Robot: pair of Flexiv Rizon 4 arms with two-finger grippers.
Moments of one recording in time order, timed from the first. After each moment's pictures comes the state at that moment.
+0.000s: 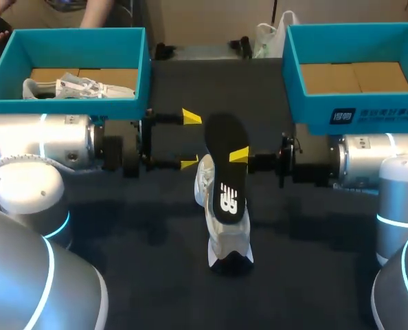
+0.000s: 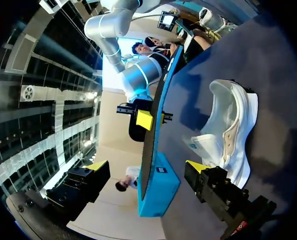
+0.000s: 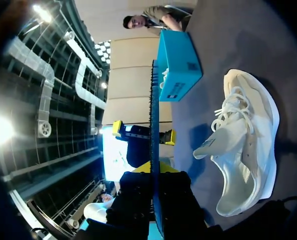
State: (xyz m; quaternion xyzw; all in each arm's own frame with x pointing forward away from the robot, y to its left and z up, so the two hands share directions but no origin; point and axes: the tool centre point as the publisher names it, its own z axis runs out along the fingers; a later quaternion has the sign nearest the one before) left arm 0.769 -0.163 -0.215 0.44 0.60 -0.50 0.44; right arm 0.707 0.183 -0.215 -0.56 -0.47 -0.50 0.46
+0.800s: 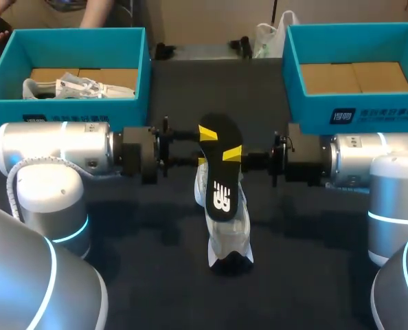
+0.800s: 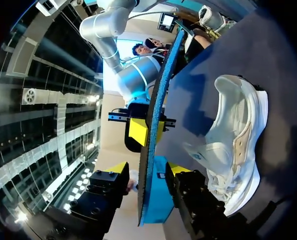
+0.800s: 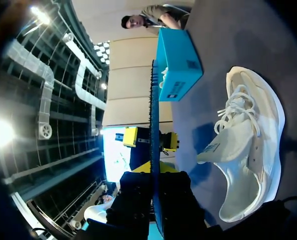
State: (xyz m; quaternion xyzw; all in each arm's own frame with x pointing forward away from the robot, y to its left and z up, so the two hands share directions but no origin) left arm 0.764 -0.195 -0.227 0.44 0.59 -0.50 0.45; right arm 0.713 0.194 -0.218 -0.57 -0.47 -0.50 0.47
